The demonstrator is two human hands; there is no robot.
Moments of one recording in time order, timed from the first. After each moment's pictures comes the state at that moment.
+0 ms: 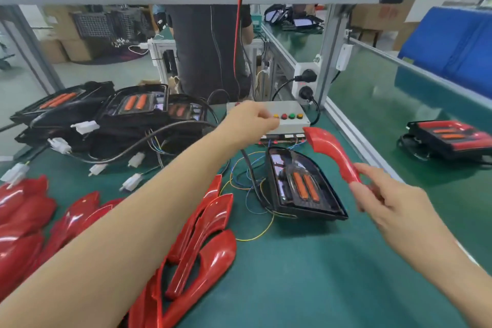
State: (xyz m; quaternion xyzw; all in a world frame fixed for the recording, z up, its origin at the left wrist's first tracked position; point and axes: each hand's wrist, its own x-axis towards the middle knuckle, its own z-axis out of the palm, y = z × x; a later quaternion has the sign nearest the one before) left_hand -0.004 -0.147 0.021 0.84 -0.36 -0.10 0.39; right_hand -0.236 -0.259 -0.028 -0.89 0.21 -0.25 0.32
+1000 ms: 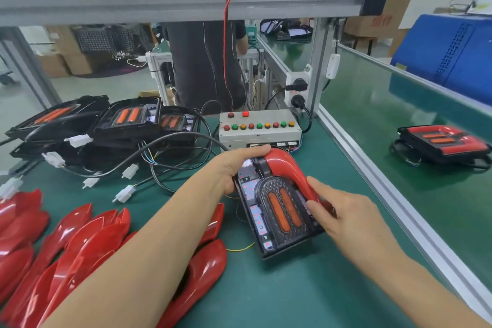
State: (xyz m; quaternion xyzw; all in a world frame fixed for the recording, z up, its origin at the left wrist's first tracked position) left_hand -0.015 -0.146 -0.022 0.63 -0.04 -0.45 0.63; right_hand -0.214 -0.251 -0.051 -0.92 0.18 -0.24 0.25
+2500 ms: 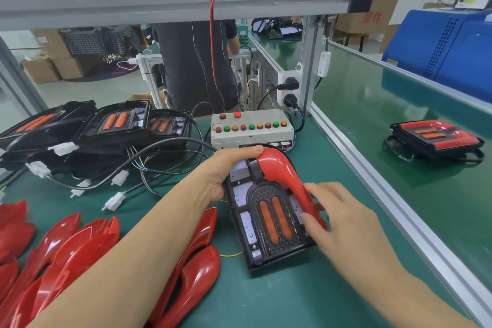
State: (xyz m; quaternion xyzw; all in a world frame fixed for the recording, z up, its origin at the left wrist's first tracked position) left_hand -0.015 -0.137 -0.023 0.61 -0.15 -0.44 0.65; right_hand -0.225 -0.232 -0.039 -0.93 0.17 -0.25 0.22
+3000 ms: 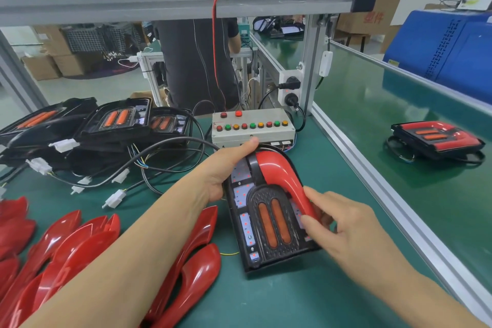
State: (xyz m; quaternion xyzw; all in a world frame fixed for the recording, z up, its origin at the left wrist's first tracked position) left_hand -0.017 -0.135 -0.024 0.60 -0.14 -0.42 0.66; right_hand -0.231 -0.240 -0.042 -0.91 0.12 -0.22 0.32
